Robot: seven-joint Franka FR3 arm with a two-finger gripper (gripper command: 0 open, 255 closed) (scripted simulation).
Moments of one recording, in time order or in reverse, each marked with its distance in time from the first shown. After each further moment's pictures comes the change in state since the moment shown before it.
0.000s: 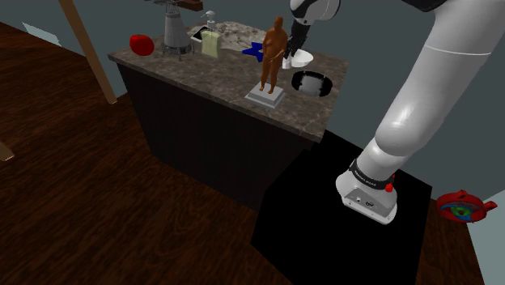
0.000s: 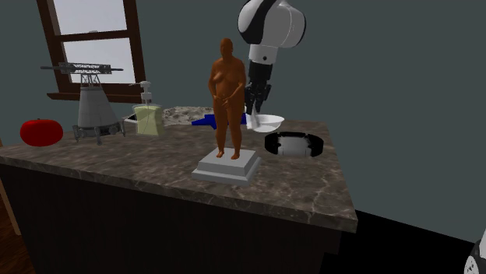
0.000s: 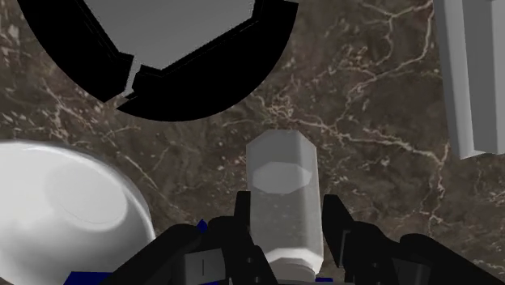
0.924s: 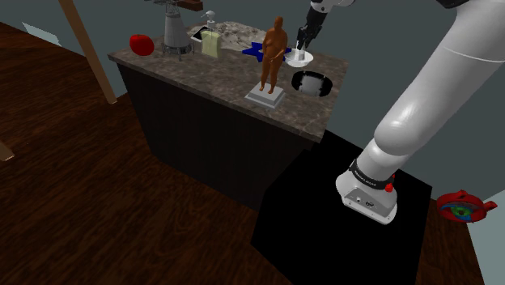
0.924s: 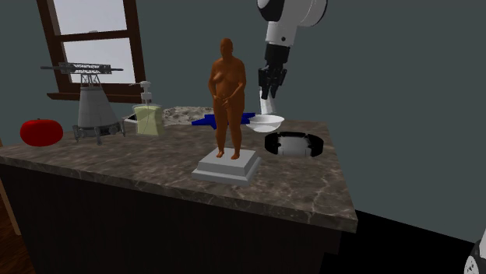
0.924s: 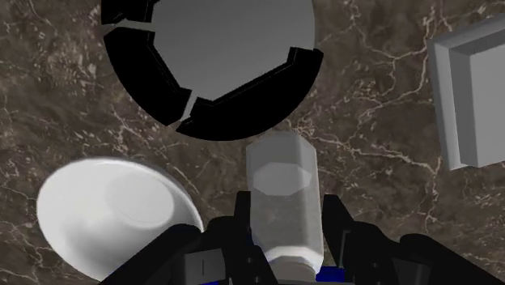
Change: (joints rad) arm -0.031 -0.133 -0.040 -0.022 -0.047 -0.106 -0.041
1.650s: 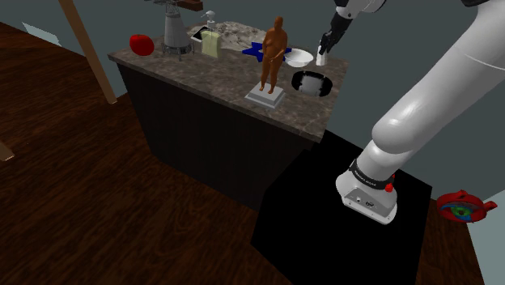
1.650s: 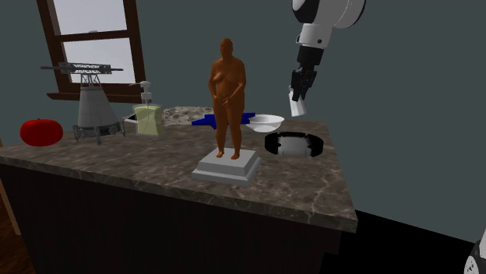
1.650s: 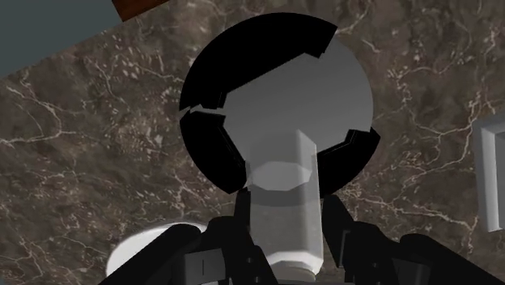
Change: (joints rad) arm -0.081 -0.117 -0.086 -0.139 -0.019 0.021 -0.163
